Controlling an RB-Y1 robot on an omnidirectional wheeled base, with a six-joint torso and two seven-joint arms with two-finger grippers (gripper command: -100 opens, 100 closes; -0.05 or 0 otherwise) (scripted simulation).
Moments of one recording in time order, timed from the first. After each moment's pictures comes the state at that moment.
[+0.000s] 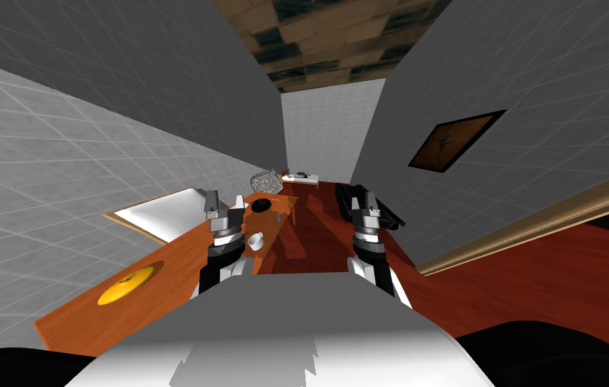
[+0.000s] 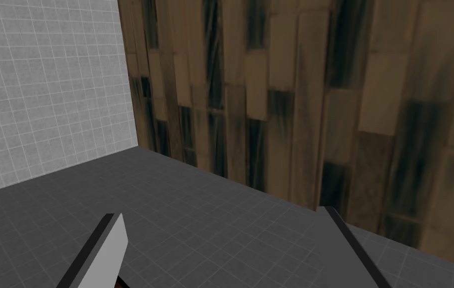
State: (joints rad) left arm 0.48 -0.04 -0.05 -2.33 0.03 -0.60 -0.09; right arm 0.51 0.02 0.03 -2.35 0.08 -0.51 -0.02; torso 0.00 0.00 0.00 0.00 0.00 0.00
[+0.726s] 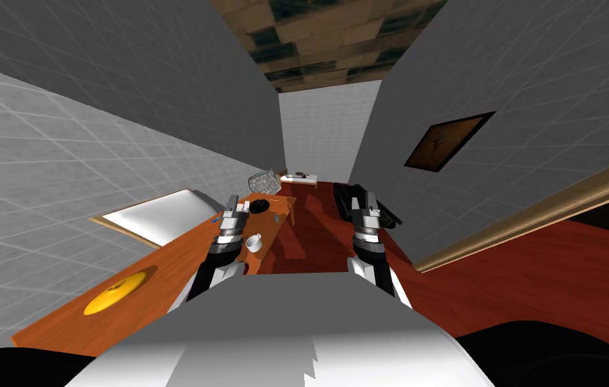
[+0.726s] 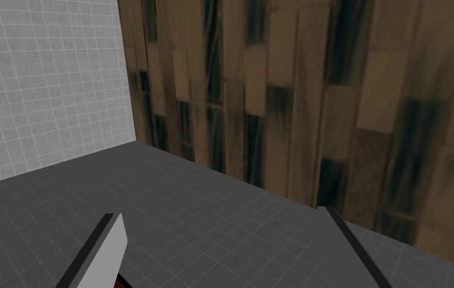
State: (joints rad) left arm 0.49 0.16 -0.02 -2.28 0.07 -0.47 -0.12; right arm 0.51 0.02 0.03 -2.35 0.08 -0.51 -0.02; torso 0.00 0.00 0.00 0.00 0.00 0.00
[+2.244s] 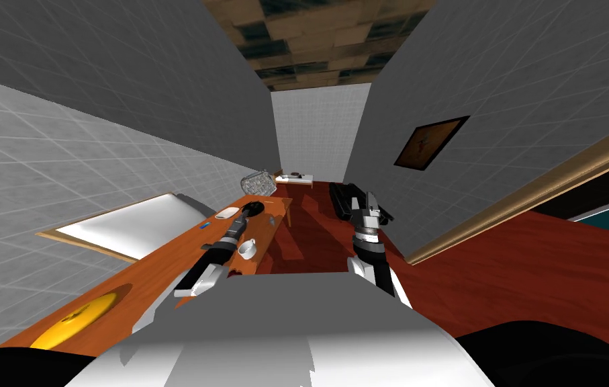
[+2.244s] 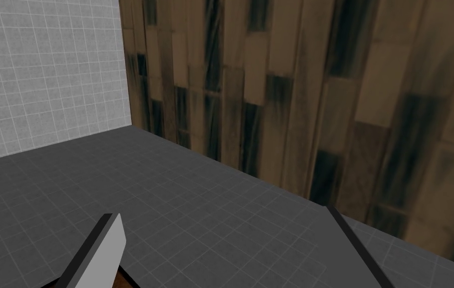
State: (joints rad) left arm 0.49 0.38 0.08 -2.12 0.21 -0.04 -0.23; right arm 0.51 0.02 0.03 -2.35 0.08 -0.51 -0.02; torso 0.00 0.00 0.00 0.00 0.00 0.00
